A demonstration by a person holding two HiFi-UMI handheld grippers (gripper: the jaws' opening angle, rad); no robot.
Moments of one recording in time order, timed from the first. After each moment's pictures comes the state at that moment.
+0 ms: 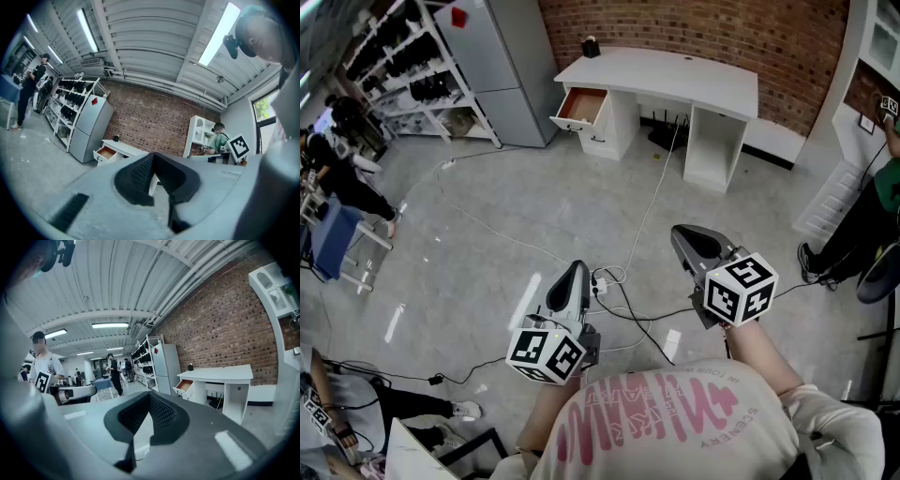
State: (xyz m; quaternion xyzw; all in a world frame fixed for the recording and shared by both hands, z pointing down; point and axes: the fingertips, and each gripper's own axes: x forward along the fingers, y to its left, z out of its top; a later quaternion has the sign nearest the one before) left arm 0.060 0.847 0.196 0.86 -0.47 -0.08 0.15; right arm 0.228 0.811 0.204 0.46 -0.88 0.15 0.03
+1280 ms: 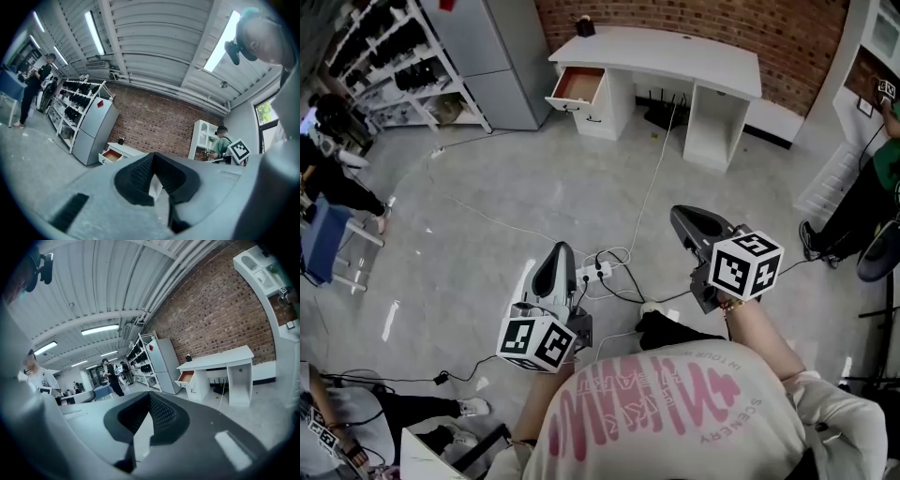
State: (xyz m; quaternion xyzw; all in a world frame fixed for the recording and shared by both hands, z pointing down) left arm -0.032 0.817 0.215 0.86 -0.48 -0.11 0.14; right arm 0.164 0.787 0.238 0.47 -0.86 0.22 -0.01
